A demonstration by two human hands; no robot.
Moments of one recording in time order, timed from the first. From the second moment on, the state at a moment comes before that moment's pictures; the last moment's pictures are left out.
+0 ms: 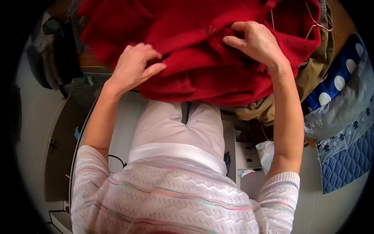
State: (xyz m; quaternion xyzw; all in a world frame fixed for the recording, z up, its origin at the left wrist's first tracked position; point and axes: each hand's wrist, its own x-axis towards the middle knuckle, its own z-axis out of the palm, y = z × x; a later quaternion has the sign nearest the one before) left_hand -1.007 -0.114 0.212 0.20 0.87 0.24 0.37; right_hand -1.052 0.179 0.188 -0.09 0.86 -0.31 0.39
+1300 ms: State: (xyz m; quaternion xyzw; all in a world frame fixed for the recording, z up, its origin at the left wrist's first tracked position) left_hand -1.062 -0.005 0.179 0.15 0.87 0.45 0.16; right_hand -1.043 0.258 0.159 -0.06 0.96 -0.07 0.28
